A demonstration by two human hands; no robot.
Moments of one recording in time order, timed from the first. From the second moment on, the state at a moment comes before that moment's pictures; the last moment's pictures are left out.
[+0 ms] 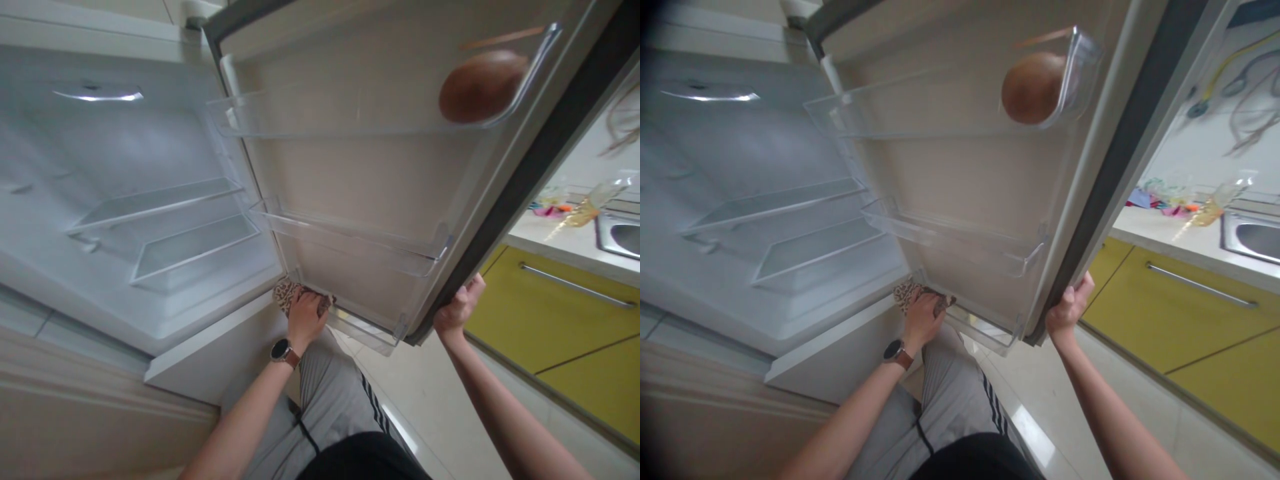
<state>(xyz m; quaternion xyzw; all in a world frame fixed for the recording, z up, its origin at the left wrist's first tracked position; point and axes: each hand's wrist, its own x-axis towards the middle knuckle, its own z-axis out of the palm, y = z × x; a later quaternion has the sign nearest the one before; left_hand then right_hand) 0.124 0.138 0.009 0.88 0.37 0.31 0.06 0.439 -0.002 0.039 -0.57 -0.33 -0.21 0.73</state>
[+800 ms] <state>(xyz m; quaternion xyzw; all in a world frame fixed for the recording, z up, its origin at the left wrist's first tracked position) 0.166 0.092 0.004 0.94 0.24 0.22 0.05 0.436 -0.006 0.042 -0.59 -0.31 -0.23 0.71</state>
